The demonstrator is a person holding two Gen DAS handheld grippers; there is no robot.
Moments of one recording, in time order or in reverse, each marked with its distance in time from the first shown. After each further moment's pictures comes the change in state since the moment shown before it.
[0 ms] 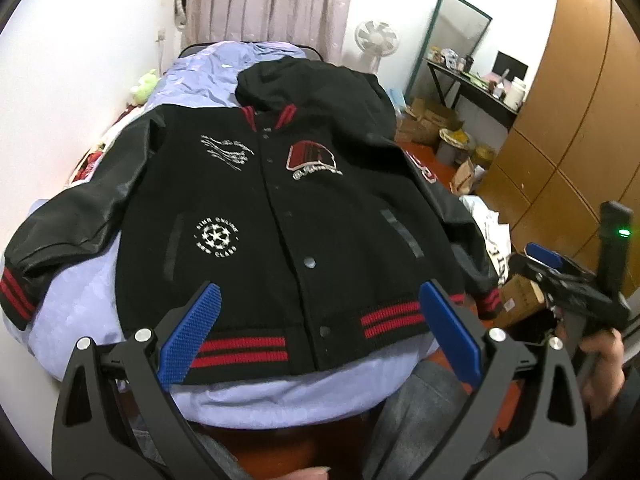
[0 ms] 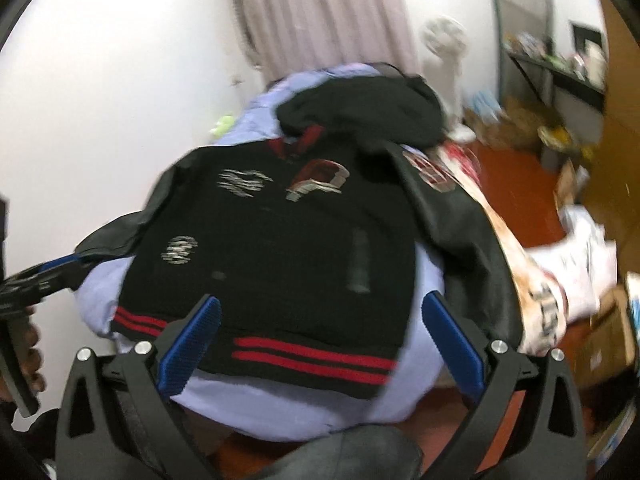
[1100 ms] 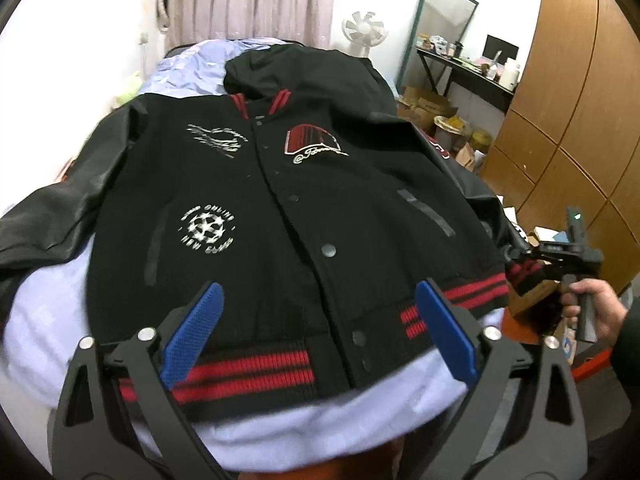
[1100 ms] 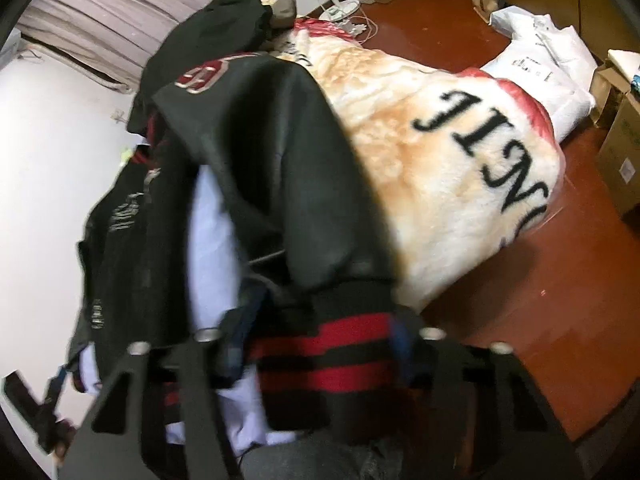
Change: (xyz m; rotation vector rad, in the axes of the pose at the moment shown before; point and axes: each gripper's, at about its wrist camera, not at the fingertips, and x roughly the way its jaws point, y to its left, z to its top) left arm 0.077 0.027 -0.011 0.078 0.000 -0.042; right arm 0.099 -0.179 -0.040 0.539 0.265 0.055
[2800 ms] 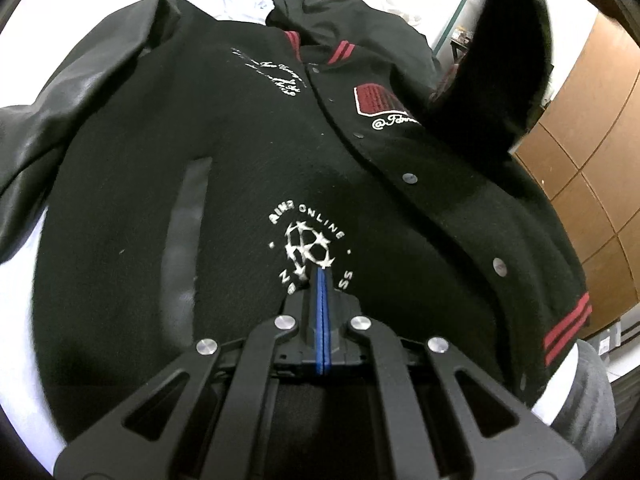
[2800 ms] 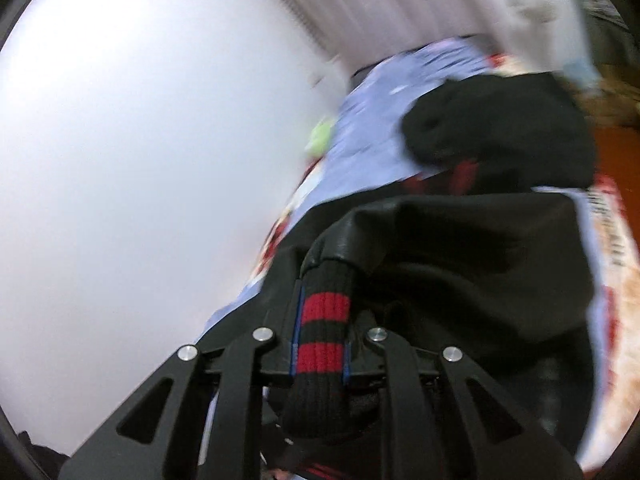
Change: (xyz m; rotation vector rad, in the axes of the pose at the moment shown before) left arm 0.103 0.134 -0.009 -0.169 0.101 -0.048; right arm 0.048 0.487 0.033 -0.581 0.040 0.387
